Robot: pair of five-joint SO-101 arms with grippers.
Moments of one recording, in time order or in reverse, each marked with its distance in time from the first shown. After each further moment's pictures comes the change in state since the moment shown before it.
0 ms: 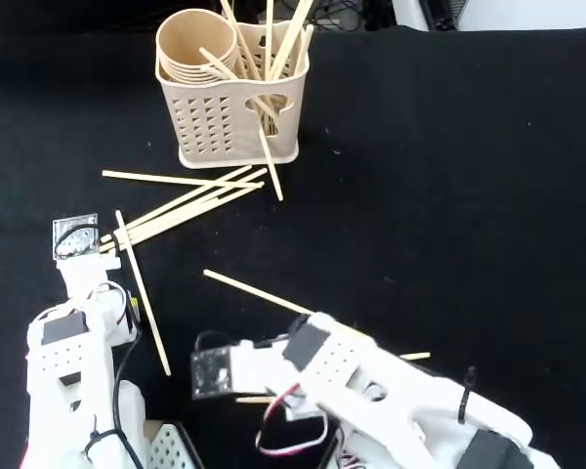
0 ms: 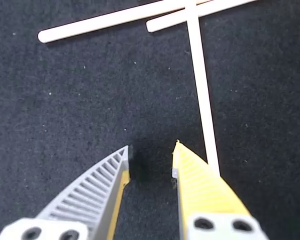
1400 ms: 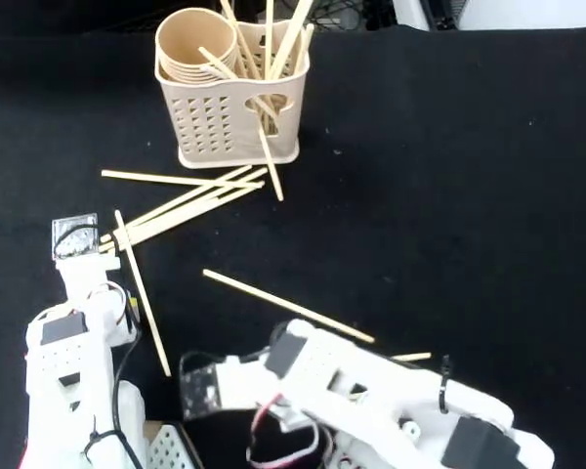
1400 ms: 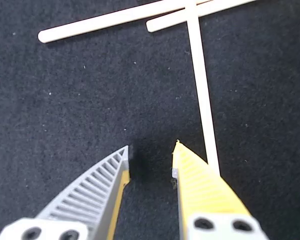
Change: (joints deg) left arm 0.0 0.0 0.0 0.0 0.0; right arm -5.0 8.1 -3.4 -0.9 0.4
